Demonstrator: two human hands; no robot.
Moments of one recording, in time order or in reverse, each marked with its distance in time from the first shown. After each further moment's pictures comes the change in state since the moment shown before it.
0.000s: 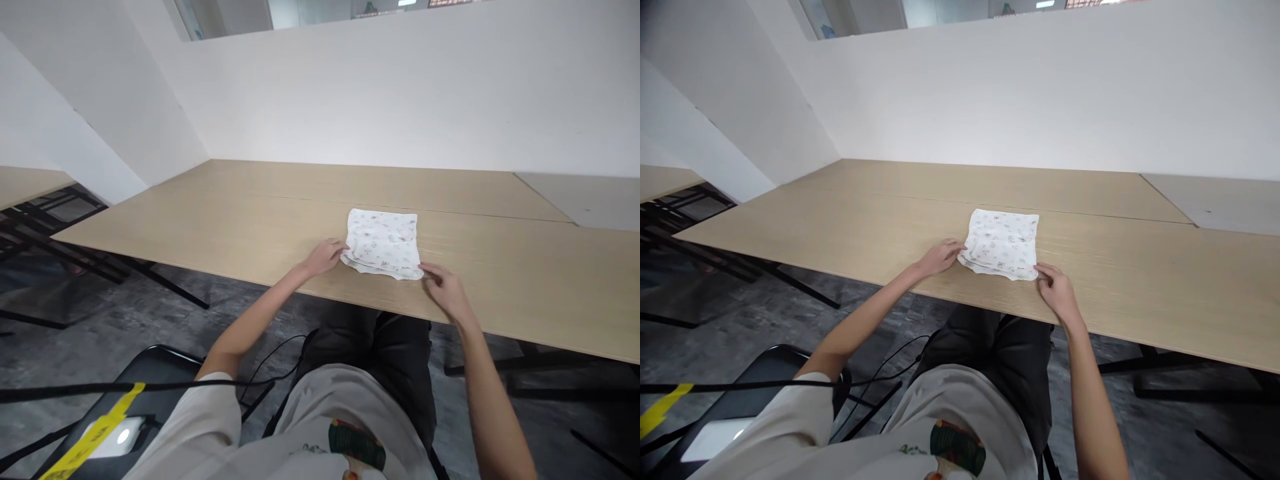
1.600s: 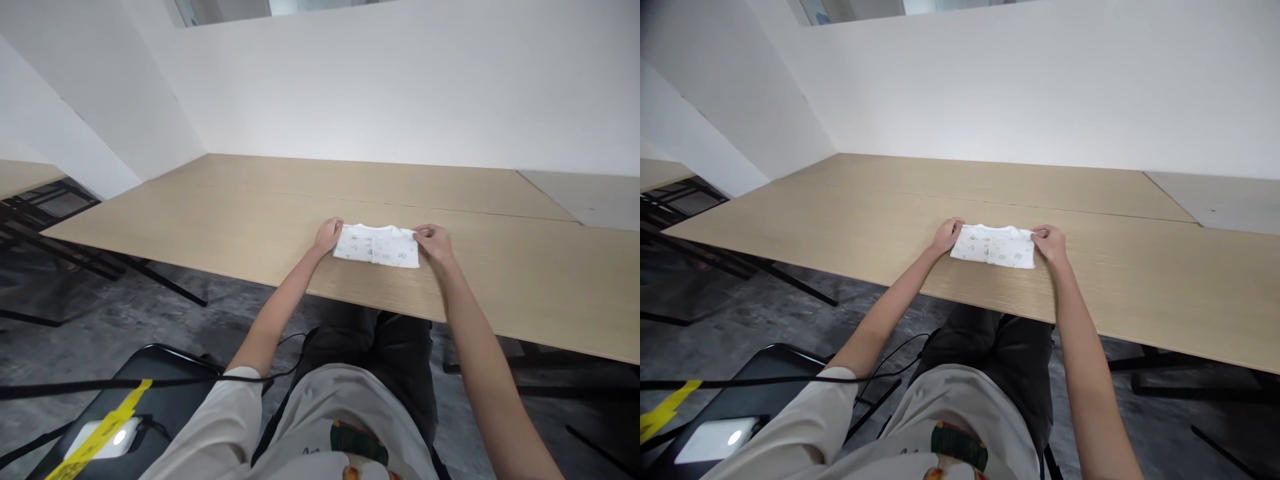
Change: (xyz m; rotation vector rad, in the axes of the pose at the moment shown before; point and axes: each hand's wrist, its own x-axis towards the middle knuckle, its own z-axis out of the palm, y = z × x) left_hand 0.056 -0.049 0.029 -0.107 0.270 -0.348; right_hand 0.115 0.004 0.019 0.087 0.060 0.327
